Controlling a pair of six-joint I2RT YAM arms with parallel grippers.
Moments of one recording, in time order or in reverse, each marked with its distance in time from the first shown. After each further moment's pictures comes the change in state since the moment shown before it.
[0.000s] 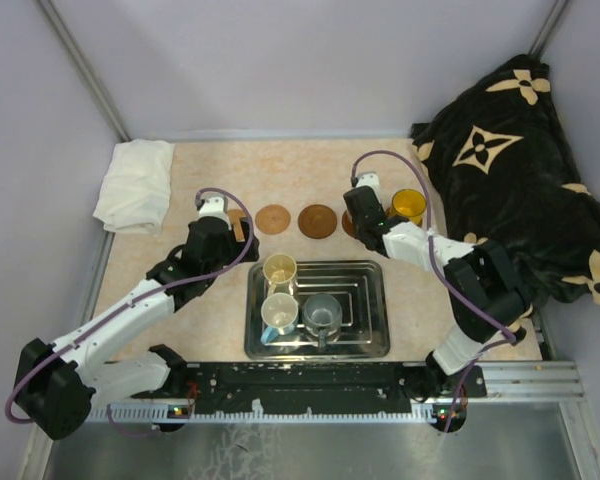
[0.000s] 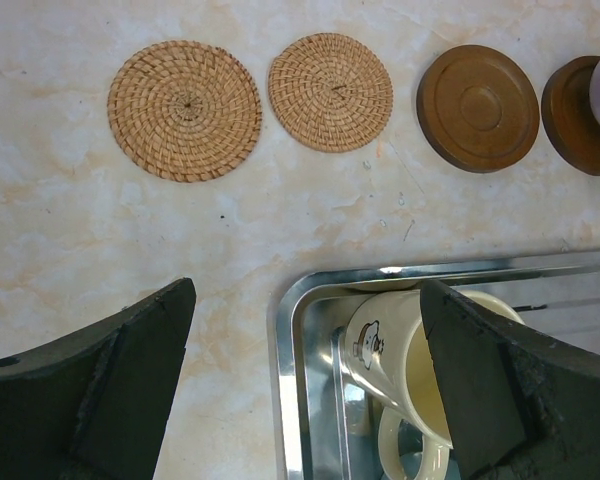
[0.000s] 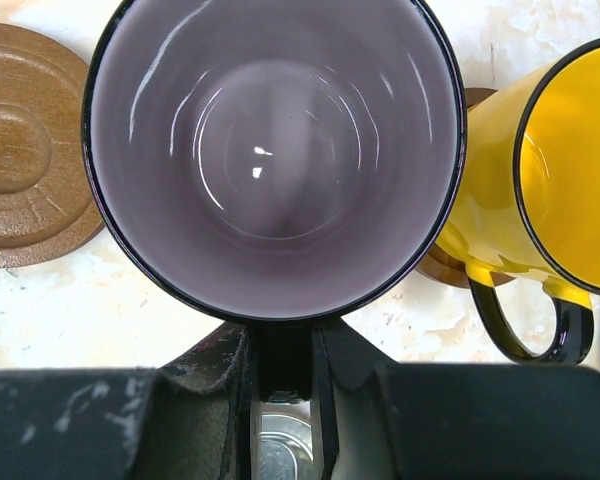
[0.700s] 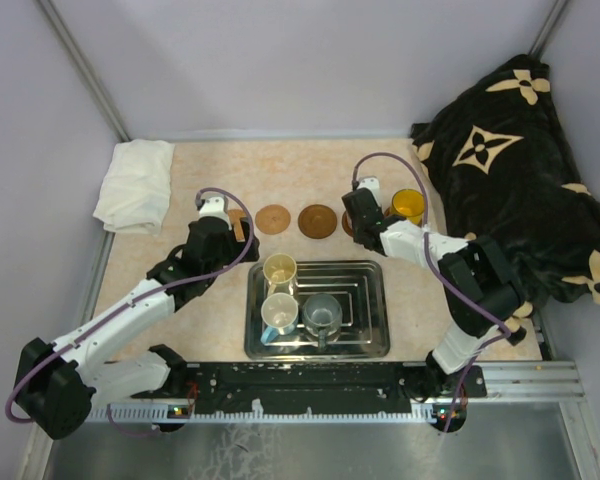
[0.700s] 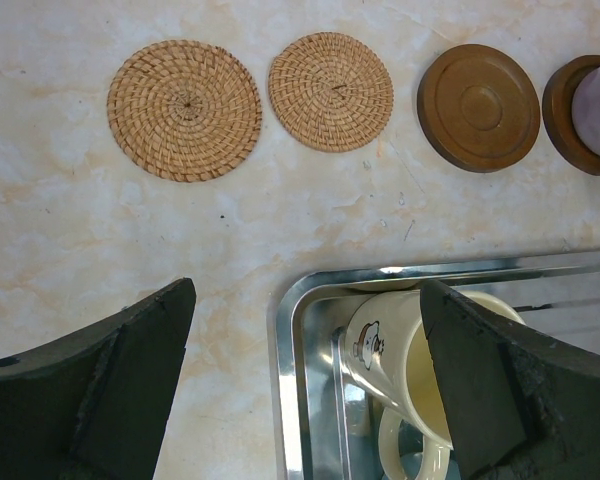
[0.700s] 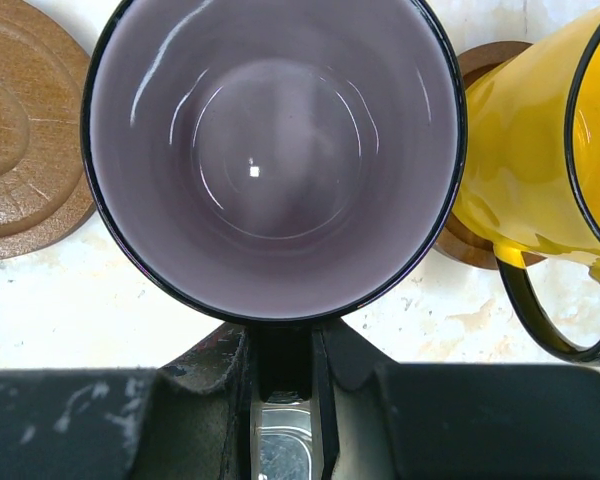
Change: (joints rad) left arm 0.000 0.003 0.000 0.003 0.000 0.000; right arm -0.006 0.039 0.011 -0.042 -0.024 0.063
